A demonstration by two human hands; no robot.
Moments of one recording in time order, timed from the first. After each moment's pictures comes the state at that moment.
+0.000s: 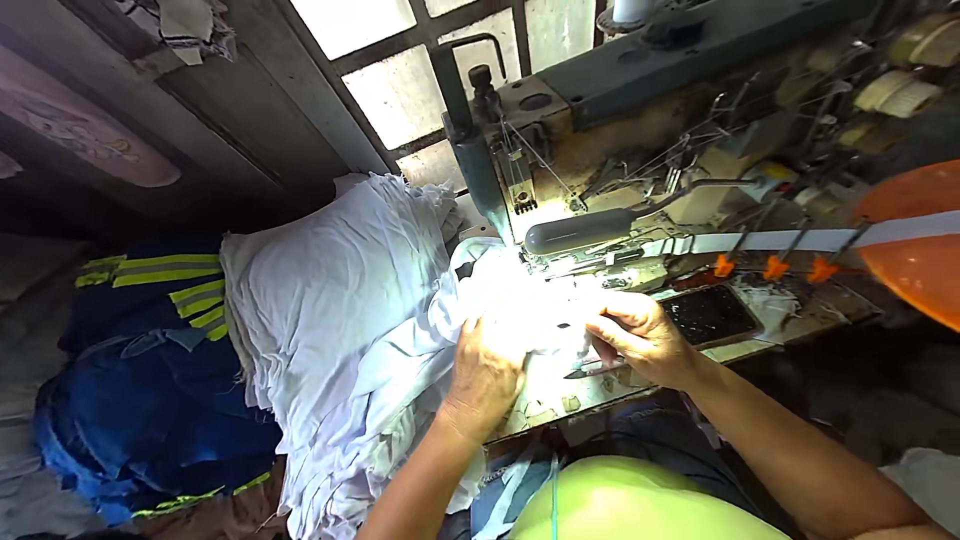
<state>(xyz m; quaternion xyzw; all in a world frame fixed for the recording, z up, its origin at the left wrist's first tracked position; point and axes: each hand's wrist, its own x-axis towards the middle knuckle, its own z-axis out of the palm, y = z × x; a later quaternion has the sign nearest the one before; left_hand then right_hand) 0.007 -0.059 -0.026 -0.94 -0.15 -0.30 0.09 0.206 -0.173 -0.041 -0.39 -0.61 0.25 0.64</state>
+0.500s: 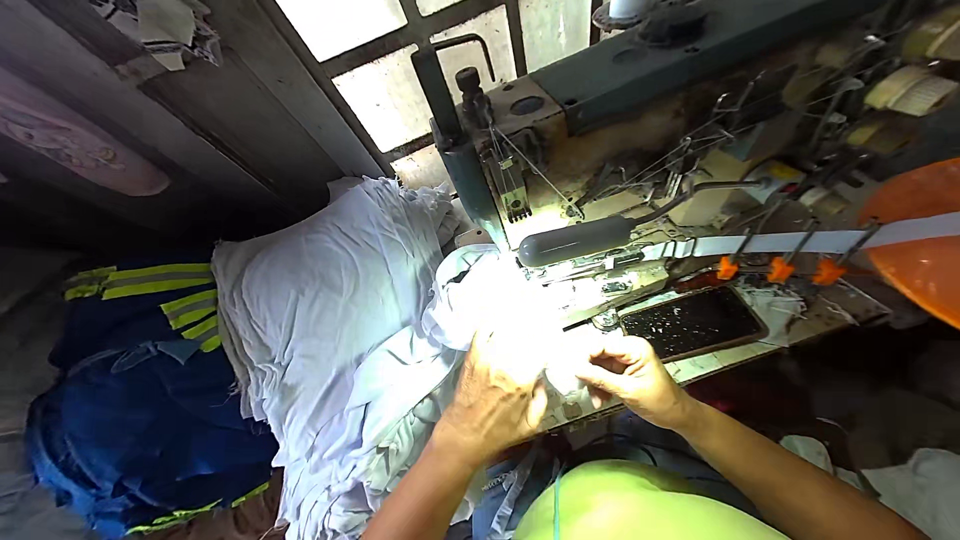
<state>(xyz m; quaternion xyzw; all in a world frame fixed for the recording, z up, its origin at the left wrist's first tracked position) 0.005 -0.059 -0.024 -0.96 -0.08 -0.23 0.11 0.179 -0.185 -0.082 -0.35 -0.50 0.36 0.70</state>
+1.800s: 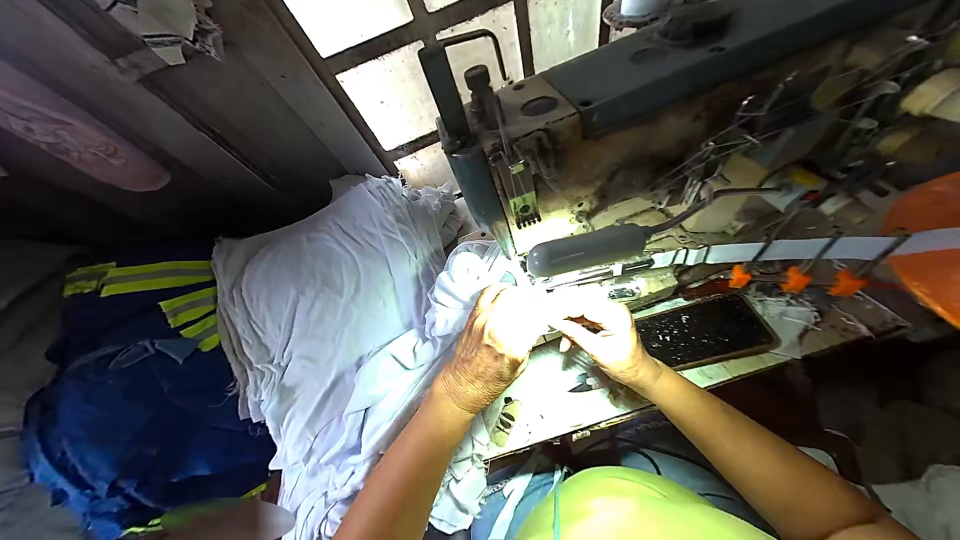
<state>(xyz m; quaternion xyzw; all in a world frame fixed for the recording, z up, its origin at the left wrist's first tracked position) 0.036 -0.016 -0.018 -0.95 0.00 -0.31 0.06 0.196 -0.121 -0.096 -0.43 -0.55 0.14 0.70</state>
